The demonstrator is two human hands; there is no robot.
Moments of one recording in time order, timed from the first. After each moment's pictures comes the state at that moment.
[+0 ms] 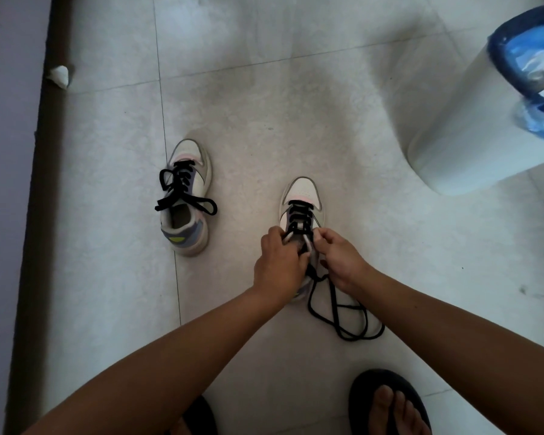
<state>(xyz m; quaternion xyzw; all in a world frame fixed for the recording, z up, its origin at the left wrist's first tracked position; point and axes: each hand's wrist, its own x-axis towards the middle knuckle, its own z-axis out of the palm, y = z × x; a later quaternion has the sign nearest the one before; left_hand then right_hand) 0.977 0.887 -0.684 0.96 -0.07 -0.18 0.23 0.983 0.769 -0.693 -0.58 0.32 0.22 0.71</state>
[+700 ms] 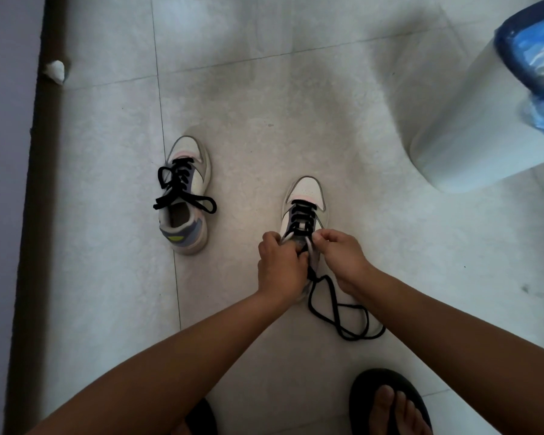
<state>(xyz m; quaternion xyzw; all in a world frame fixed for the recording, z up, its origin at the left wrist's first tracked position) 0.973 0.881 -0.684 0.92 0.03 -0.20 0.33 0.981 0.766 -0.696 -0.71 0.31 0.16 0.62</state>
